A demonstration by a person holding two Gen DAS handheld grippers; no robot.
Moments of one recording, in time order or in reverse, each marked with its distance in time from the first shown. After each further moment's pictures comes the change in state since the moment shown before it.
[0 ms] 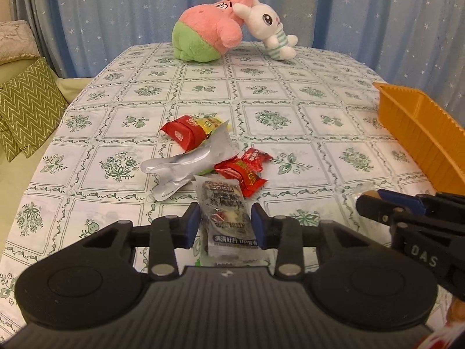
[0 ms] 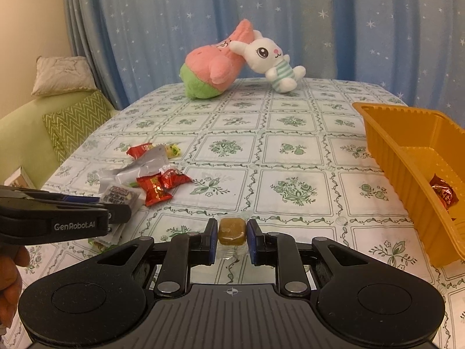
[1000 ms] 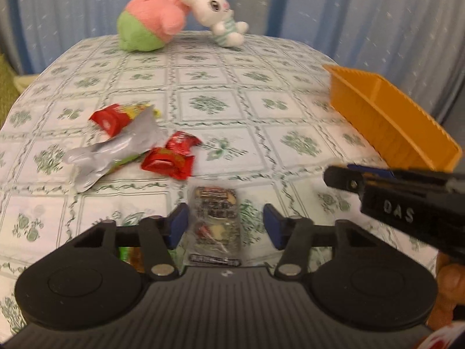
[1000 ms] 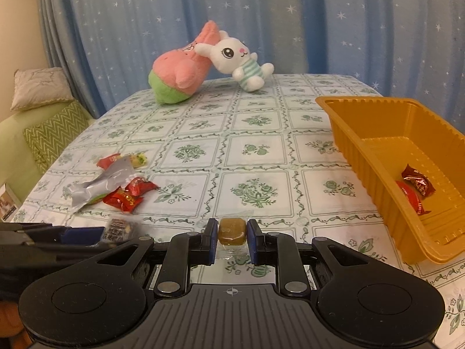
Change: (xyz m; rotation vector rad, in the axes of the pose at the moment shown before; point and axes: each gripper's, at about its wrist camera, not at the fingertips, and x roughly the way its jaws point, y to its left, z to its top) left arm 0.018 -0.044 -0.011 0.071 0.038 -0.163; right arm -0.005 -0.032 0.006 0.071 0.006 -0.067
